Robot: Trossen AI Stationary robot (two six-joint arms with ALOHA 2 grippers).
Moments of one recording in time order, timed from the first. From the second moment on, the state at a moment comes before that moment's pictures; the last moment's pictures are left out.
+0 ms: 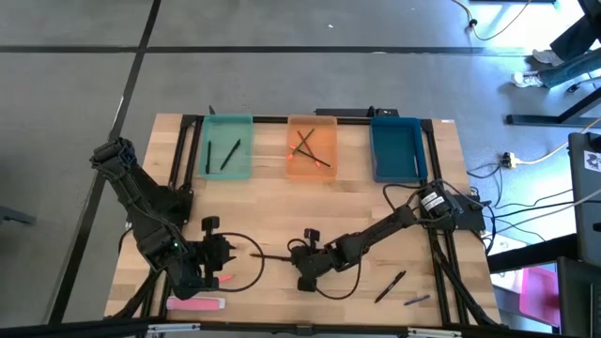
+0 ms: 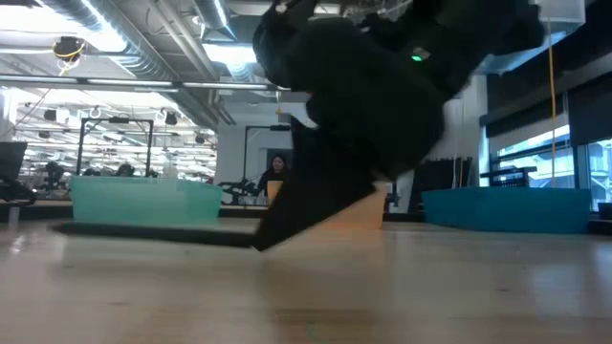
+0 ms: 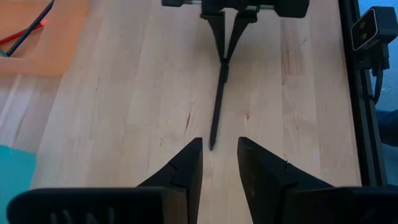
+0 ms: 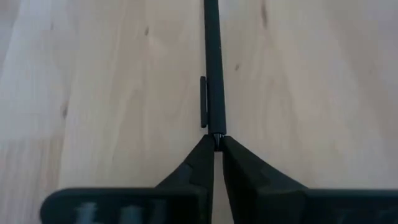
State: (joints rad) left arm -0.91 1.38 1.18 -1.02 -0.62 -0.91; right arm 0.46 2.16 1.35 -0.10 0.34 0.44
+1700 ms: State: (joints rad) left arm -0.89 1.24 1.19 -1.19 -1.03 -0.91; right arm -0.14 2.16 1.67 0.16 0.16 0.07
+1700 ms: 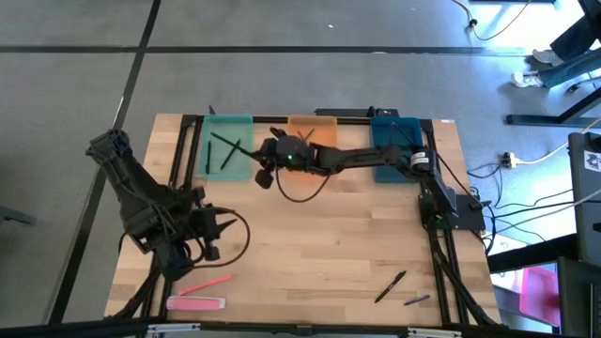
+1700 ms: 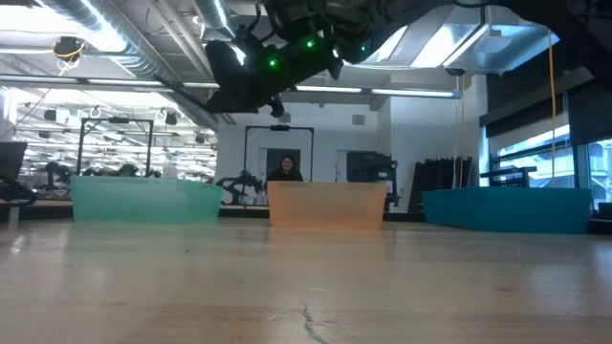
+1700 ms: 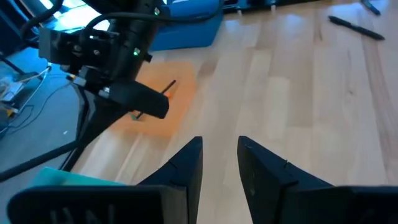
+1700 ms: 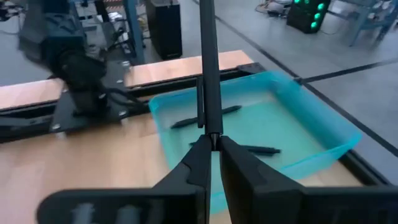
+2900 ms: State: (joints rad) left arm -0.78 1.23 1.19 -1.27 -1.03 -0.91; right arm -0.20 2.54 1.96 0.22 0.05 0.07
